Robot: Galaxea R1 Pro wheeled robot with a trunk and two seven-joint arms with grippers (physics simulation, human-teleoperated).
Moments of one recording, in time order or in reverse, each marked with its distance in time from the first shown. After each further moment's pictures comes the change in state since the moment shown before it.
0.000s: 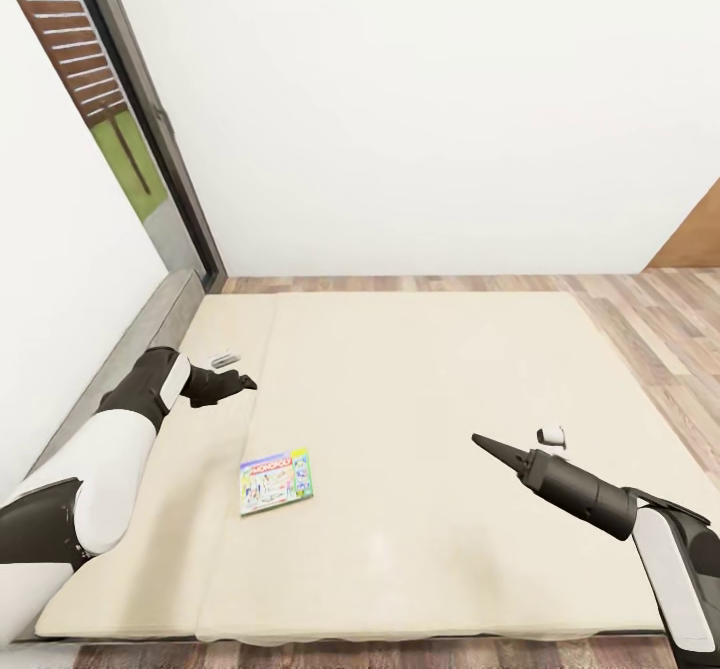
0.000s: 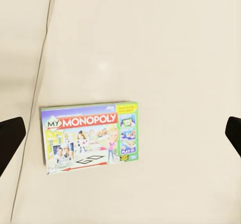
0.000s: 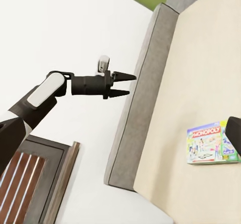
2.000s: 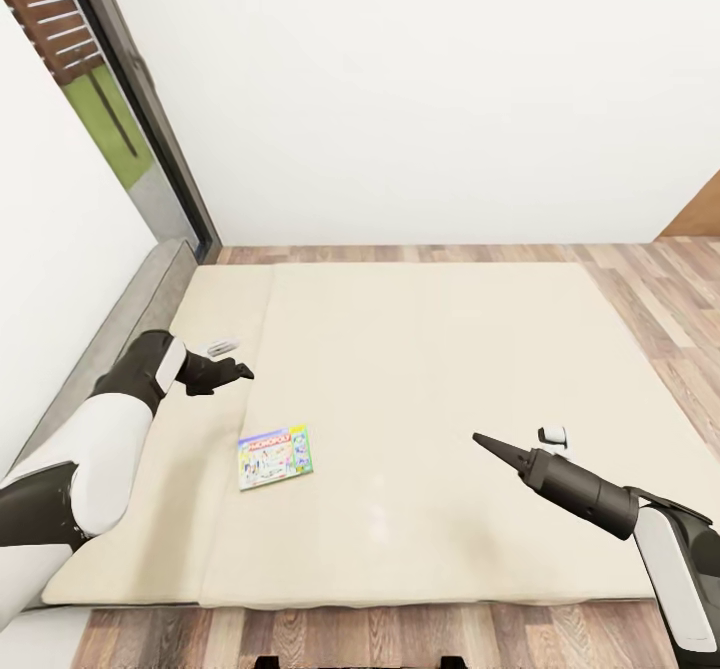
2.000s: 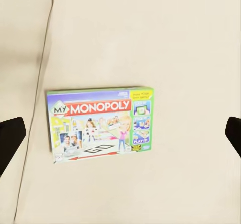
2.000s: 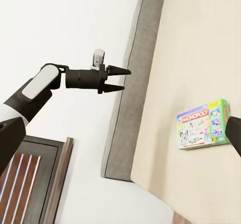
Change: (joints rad) left arm -0.055 0.008 0.001 0.000 -0.009 0.070 0.012; right arm 0.000 0.000 -0.003 -0.009 0.000 -0.001 0.000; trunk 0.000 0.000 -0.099
